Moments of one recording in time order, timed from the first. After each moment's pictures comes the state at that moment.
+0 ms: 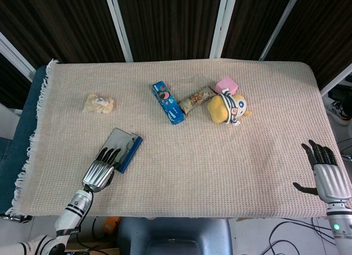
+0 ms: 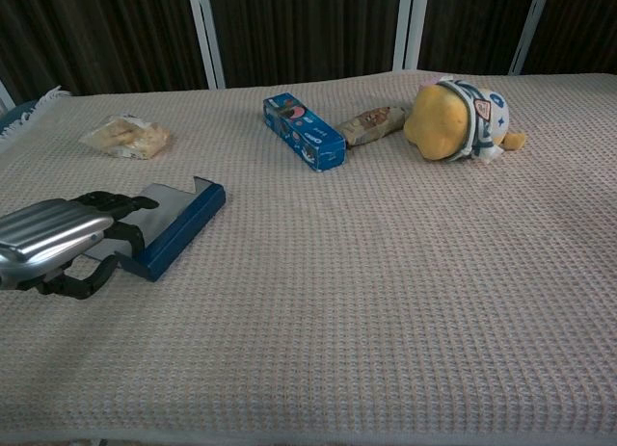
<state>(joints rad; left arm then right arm) -0.55 -1.52 0.03 -1.46 1.30 1.10 0.45 0.12 -1.08 0.07 -1.65 -1.37 1.36 -0.11</state>
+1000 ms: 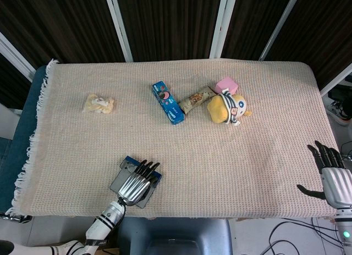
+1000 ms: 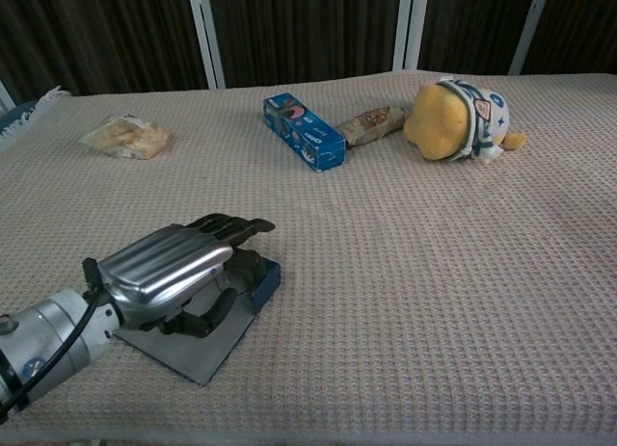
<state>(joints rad) -0.57 -1.76 -0.02 -1.46 1.39 1.07 0.53 0.08 -1.03 0.06 -1.65 -1.44 1.43 0.00</state>
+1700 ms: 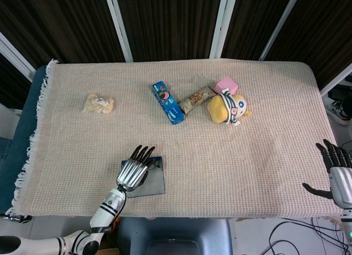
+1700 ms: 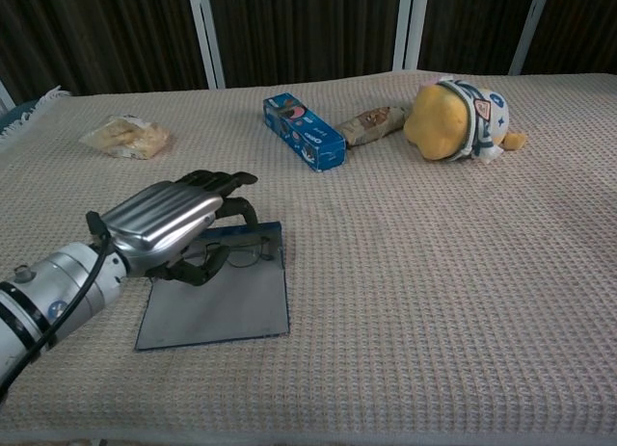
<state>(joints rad) -0.60 -1.78 -0.10 -1.40 1.34 1.11 0.54 0.07 -1.02 0.07 -1.64 -1.43 1.44 0.04</state>
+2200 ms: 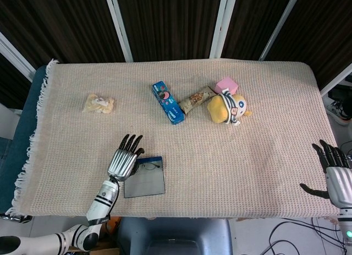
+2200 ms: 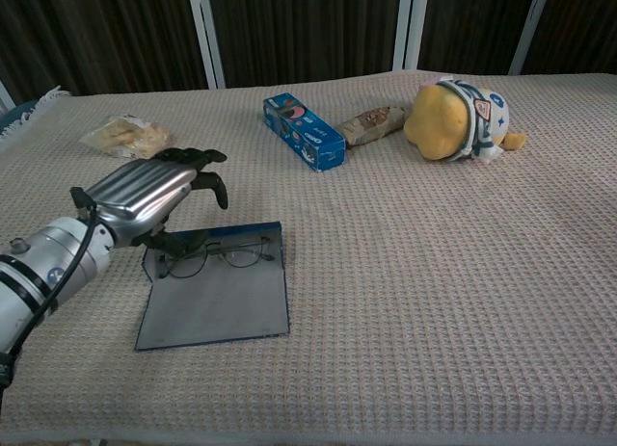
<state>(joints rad) -0.61 -1.80 -0.17 -1.30 1.29 1.12 0.51 0.07 -1.03 0.07 -1.65 -1.43 1.43 0.01</state>
